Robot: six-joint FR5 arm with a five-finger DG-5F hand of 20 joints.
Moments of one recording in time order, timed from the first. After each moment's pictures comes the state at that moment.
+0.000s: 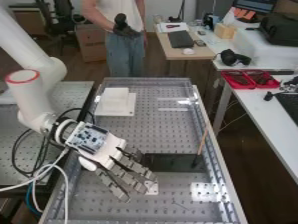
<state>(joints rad) 1.47 -2.02 -2.13 -2.21 -1.21 -0.44</state>
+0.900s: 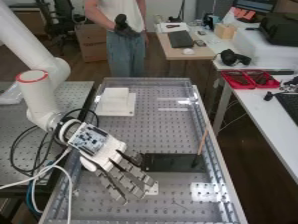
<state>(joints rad) 1.53 -2.05 -2.12 -2.18 -1.07 -0.41</state>
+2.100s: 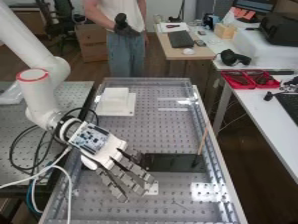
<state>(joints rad) 1.53 -2.04 -2.12 -2.21 -1.08 -0.41</state>
